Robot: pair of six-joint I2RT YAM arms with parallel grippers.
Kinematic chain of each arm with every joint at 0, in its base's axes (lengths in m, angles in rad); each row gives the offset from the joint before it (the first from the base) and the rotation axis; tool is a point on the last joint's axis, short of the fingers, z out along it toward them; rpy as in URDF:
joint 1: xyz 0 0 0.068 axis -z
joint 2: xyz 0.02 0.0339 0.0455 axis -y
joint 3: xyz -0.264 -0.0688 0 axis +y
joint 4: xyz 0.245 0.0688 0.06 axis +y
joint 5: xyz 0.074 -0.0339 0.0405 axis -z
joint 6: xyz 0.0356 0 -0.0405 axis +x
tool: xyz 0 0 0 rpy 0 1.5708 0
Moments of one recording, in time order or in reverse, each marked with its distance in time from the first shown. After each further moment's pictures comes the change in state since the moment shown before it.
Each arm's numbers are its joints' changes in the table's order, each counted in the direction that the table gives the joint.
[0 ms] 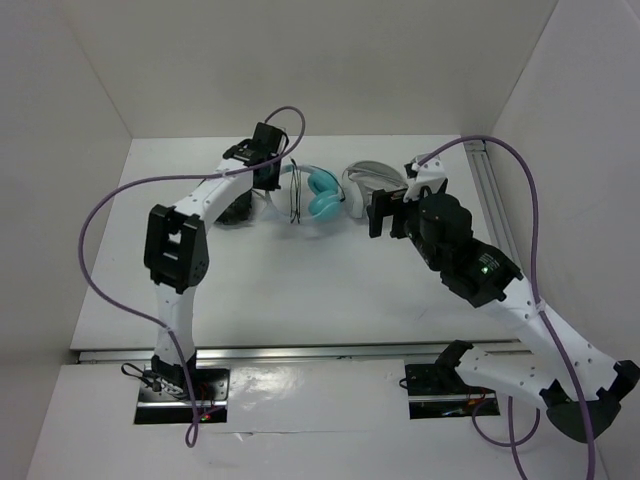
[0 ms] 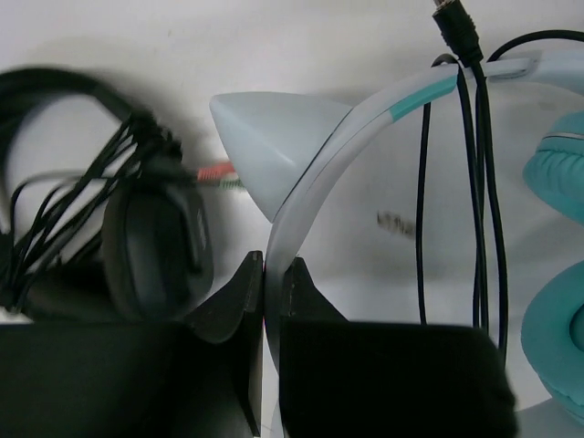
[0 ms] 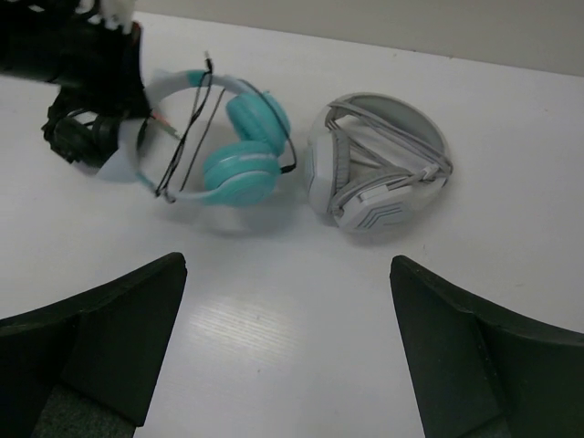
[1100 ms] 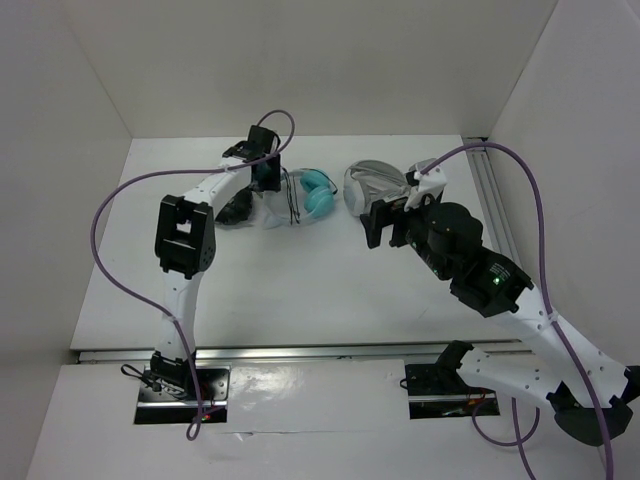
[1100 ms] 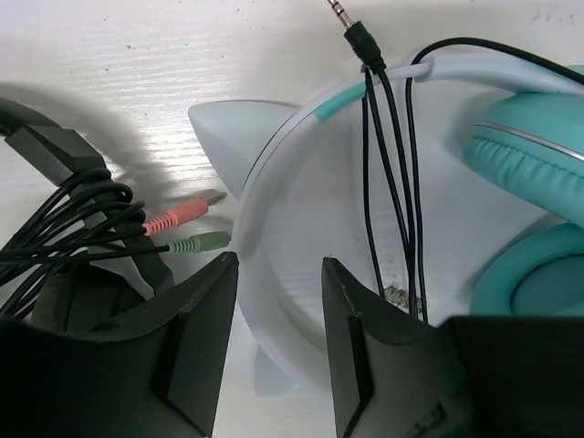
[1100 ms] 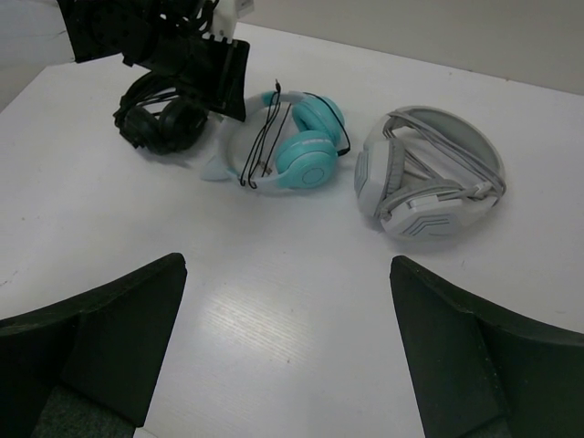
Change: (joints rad) left arm -0.085 -0.243 -0.155 -0.063 0.124 -0.084; right arm -0.073 0.063 0.004 0.012 -0.066 -0.008
